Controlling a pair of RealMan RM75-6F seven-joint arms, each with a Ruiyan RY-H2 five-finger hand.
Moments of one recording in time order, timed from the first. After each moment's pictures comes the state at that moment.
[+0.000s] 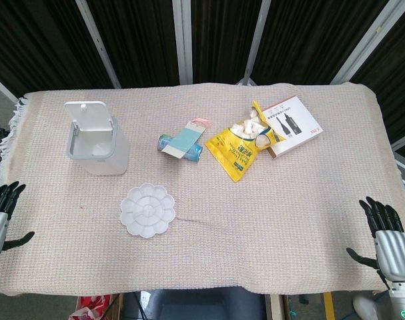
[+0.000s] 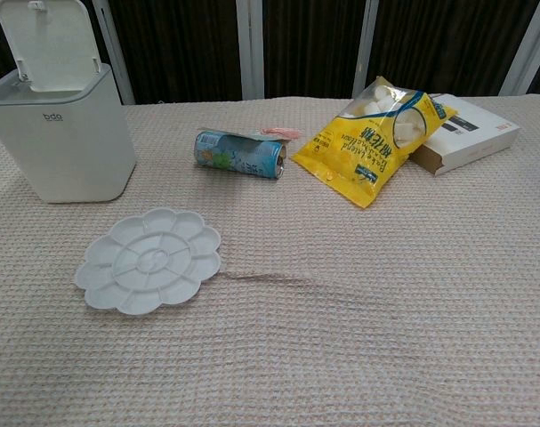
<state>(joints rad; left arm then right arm) -0.10 -1.07 -0.02 -1.65 1.46 1.43 0.08 0.03 -1.10 0.03 -1.63 -1.53 1.50 0.05</state>
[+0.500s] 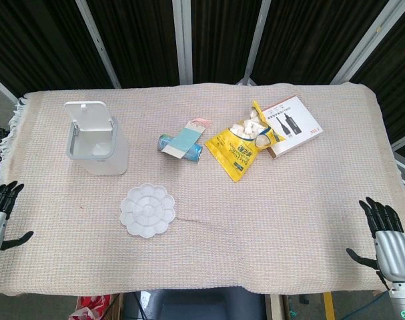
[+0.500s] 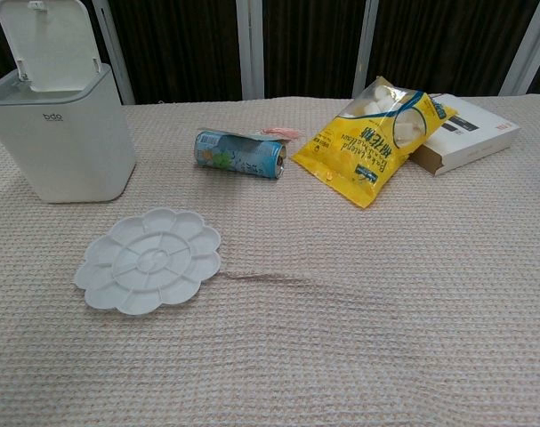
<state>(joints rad) -0.11 -1.07 -0.03 -1.65 1.45 1.42 0.07 0.03 -1.10 0.03 -1.63 -1.53 1.49 0.06</state>
